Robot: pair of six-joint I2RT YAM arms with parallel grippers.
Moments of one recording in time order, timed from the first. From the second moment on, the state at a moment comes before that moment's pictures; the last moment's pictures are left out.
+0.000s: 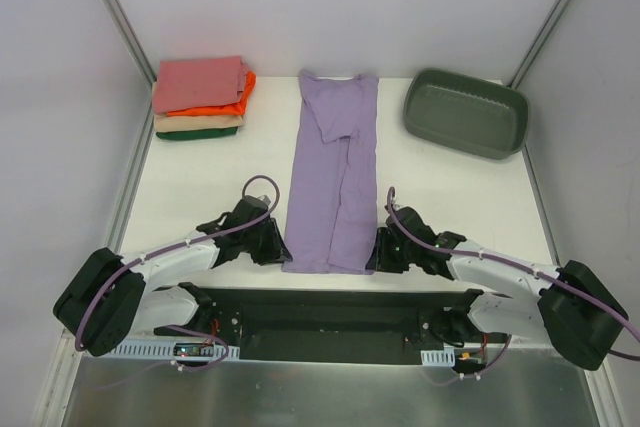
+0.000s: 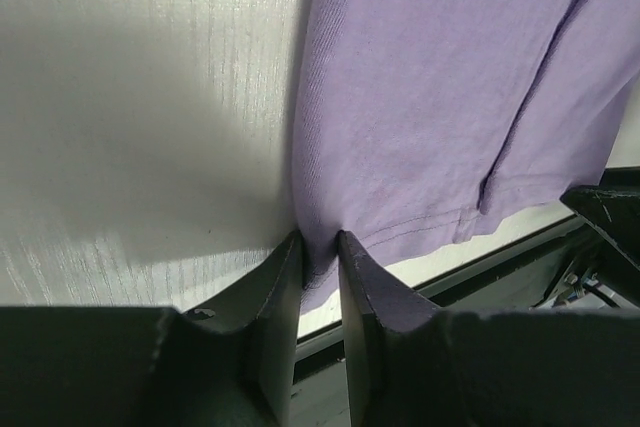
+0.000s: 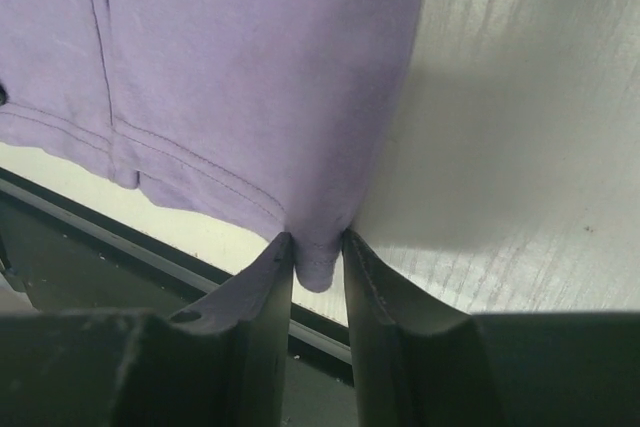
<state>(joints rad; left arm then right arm) -0.63 1.17 0.39 -0.22 0.23 -0.93 0.81 1.12 0.42 -0.28 -0.11 0.82</state>
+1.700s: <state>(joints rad) -0.66 1.19 0.85 -0.44 0.04 -0.86 0.74 1.00 0.77 -0.60 0.11 0.59</state>
